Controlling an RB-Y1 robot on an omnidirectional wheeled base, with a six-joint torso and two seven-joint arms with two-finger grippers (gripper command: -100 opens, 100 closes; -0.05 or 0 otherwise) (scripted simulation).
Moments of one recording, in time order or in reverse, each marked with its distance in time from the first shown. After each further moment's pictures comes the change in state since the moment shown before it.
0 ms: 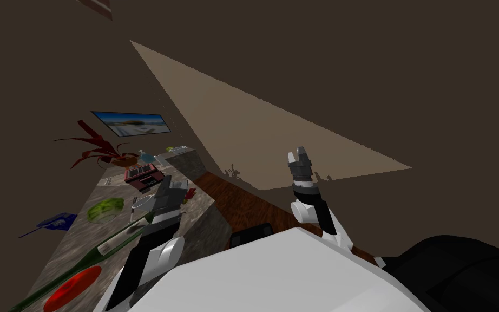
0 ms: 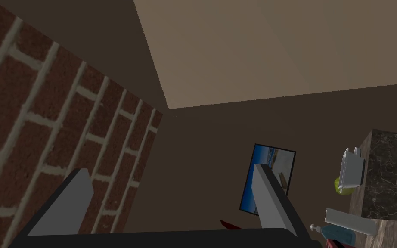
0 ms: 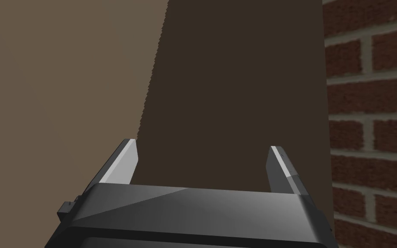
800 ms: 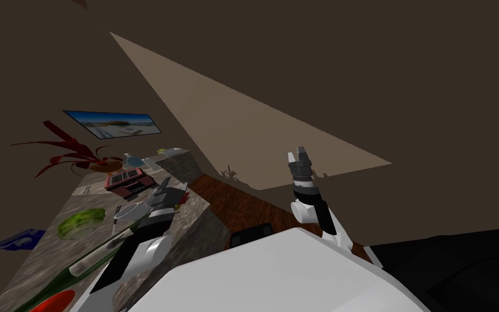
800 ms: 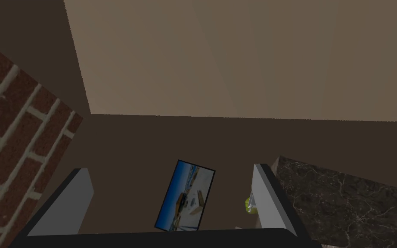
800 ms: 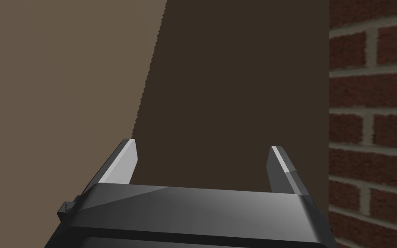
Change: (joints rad) left arm -0.060 0.199 0.066 0.138 0.208 0.145 0.202; right arm 0.000 0.000 0.000 0.000 0.000 0.000 0.000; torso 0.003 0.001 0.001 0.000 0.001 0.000
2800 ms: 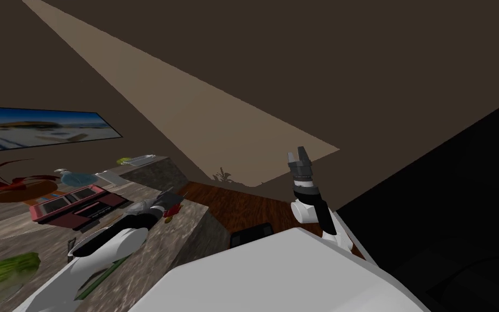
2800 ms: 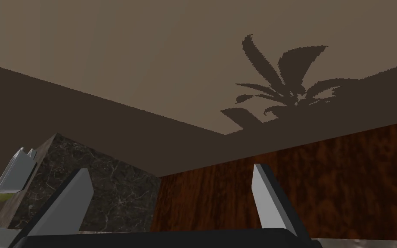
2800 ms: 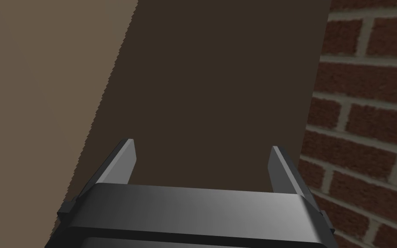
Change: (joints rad) left arm -0.100 0.402 -0.004 0.297 0.508 0.438 0.478; right arm 0.000 0.000 0.000 0.000 0.000 0.000 0.000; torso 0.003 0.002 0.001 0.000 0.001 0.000
